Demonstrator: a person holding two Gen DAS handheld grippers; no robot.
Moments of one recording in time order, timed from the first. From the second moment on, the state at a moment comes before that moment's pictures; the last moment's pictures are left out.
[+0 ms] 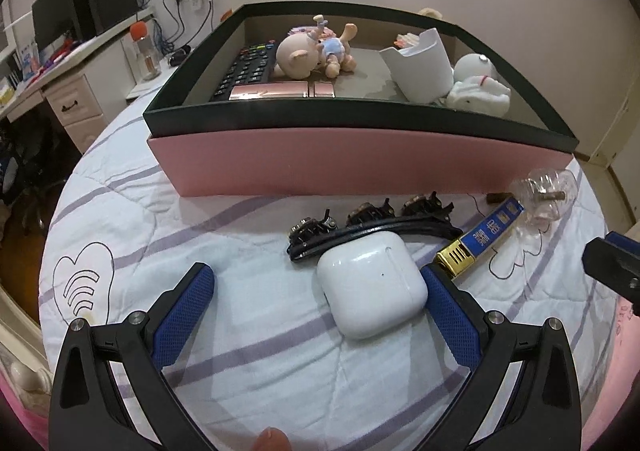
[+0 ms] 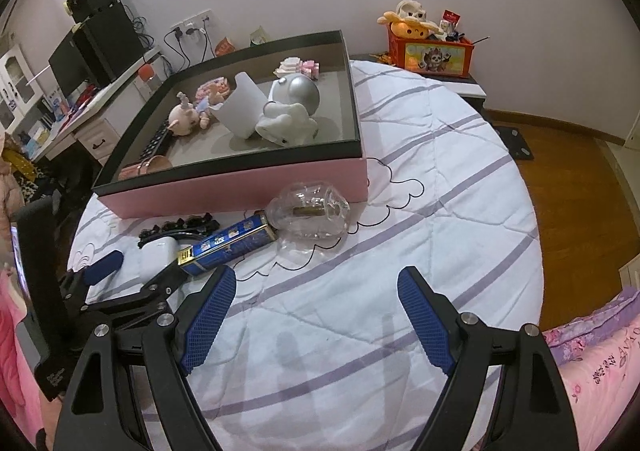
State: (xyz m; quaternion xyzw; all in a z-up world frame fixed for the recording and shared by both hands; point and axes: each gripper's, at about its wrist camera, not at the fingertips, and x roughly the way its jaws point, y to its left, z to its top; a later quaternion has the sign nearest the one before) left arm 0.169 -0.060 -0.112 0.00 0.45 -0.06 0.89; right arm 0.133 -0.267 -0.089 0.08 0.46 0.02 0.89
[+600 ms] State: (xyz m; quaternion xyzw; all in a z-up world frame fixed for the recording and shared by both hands) left arm 0.167 -0.027 -0.106 -0.01 0.44 -0.07 0.90; right arm 0.165 -0.269 -0.101 0.09 0.45 0.01 0.89
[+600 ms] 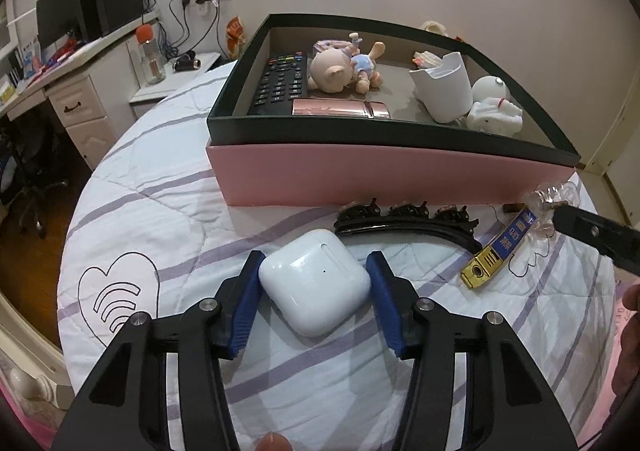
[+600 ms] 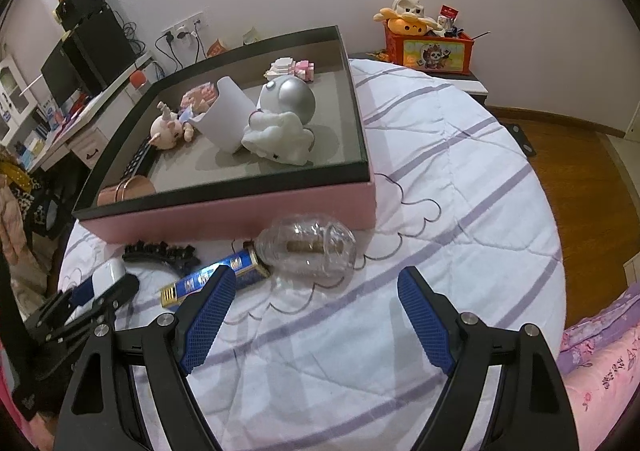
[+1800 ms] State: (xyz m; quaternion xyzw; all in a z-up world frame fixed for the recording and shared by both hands) left arm 0.150 -0.023 -0.051 -0.01 0.40 -0.09 0.91; right arm 0.142 -0.277 -0.057 0.12 0.39 0.04 0.91
